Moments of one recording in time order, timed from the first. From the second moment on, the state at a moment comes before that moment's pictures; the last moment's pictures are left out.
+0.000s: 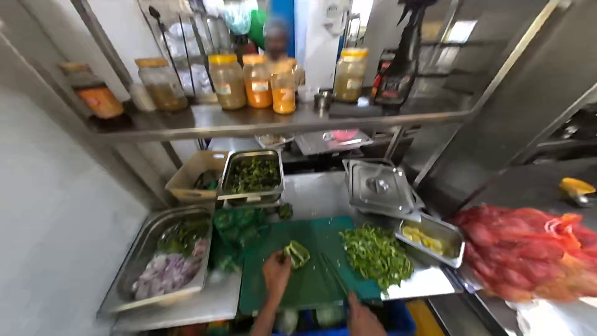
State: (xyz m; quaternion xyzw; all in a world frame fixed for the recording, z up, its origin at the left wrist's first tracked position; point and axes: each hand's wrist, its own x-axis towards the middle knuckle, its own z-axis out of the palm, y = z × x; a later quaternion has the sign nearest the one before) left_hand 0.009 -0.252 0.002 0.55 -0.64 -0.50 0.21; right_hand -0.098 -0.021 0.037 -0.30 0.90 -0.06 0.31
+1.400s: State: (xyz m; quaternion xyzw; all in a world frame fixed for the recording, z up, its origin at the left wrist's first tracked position) left_hand 0.018 -0.261 0.005 0.54 -0.57 -0.61 0.14; right_hand -0.081 -0.125 0.072 -0.38 0.84 0.09 0.38
